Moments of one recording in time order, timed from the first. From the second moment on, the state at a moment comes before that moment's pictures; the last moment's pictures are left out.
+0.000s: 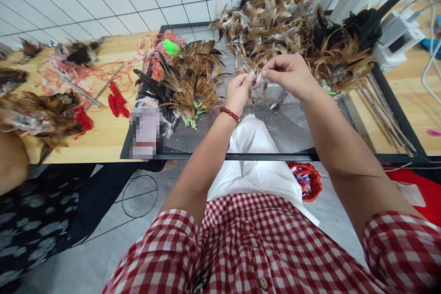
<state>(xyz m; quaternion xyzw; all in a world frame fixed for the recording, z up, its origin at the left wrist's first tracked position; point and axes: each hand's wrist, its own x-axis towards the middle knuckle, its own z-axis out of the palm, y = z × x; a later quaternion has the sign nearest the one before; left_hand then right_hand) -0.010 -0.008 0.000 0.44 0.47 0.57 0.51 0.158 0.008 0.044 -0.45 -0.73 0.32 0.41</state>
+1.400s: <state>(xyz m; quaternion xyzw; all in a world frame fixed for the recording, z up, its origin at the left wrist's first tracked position) -0.017 -0.015 0.024 0.27 0.44 0.63 0.58 0.200 0.015 0.038 -0.44 -0.87 0.16 0.16</state>
